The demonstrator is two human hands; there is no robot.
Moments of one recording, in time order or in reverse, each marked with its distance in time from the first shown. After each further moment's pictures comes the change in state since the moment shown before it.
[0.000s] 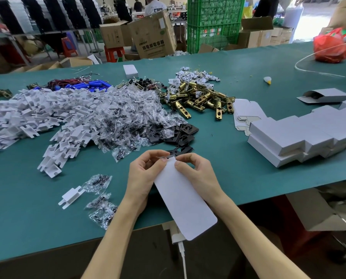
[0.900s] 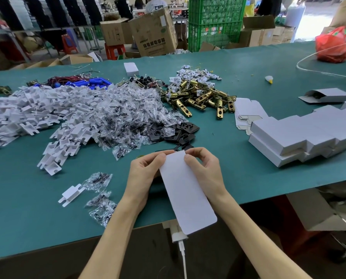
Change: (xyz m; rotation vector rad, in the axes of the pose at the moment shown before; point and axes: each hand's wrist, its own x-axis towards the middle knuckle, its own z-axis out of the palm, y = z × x) left_hand 0.000 0.002 0.000 -0.039 -0.055 -0.114; right_hand -0.002 -0.004 -0.003 0.106 0.124 -0.086
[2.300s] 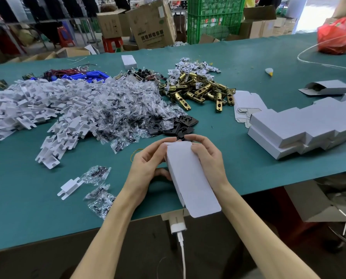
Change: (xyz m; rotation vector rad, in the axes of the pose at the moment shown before) left_hand -0.004 0.006 0.003 -0.026 -0.168 0.070; right_hand -0.001 -0.011 -0.007 0.121 0.020 0.078
